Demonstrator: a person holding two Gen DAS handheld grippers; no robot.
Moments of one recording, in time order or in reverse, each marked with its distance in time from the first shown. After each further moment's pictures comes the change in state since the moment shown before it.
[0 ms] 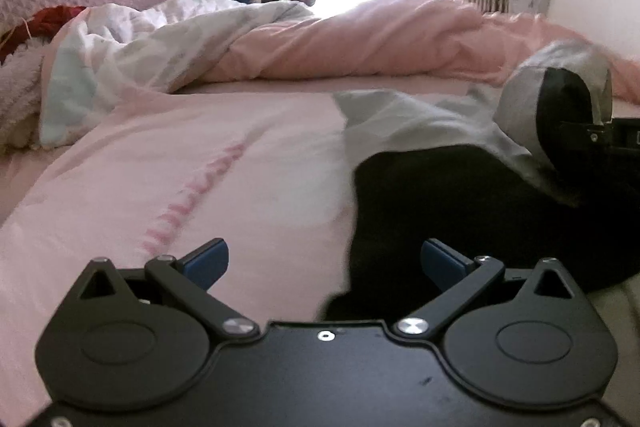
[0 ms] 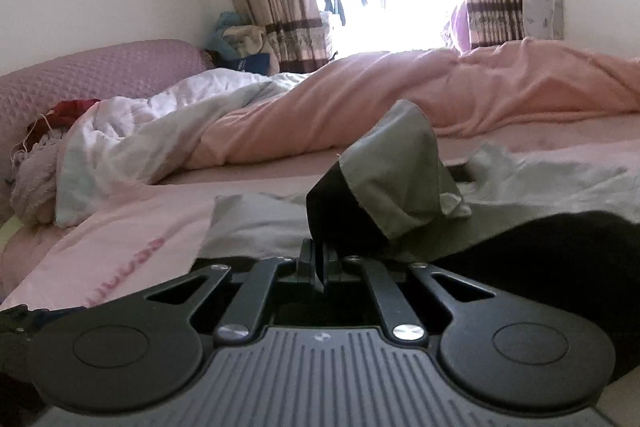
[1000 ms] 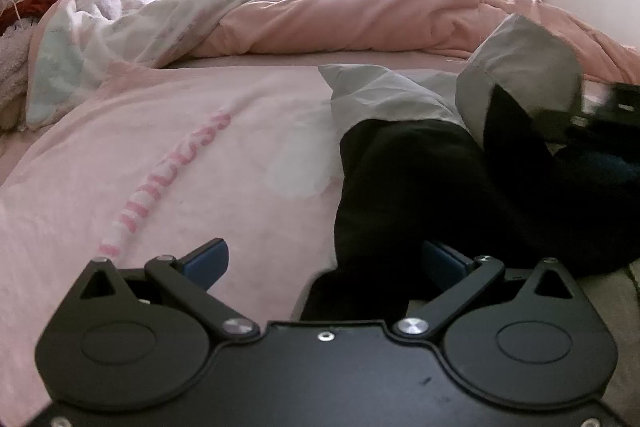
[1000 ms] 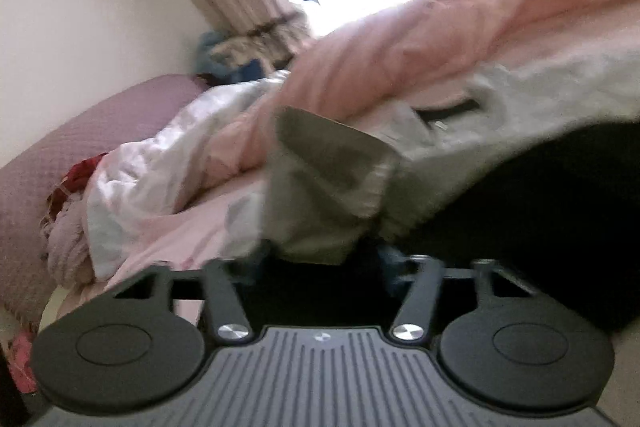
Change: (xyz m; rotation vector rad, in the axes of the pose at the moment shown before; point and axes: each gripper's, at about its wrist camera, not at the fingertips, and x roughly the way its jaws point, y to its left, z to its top) left arm 0.012 -0.002 -0.007 -0.022 0.058 -0.047; right arm 0.021 -0.030 -0.022 0.256 -0.001 0.127
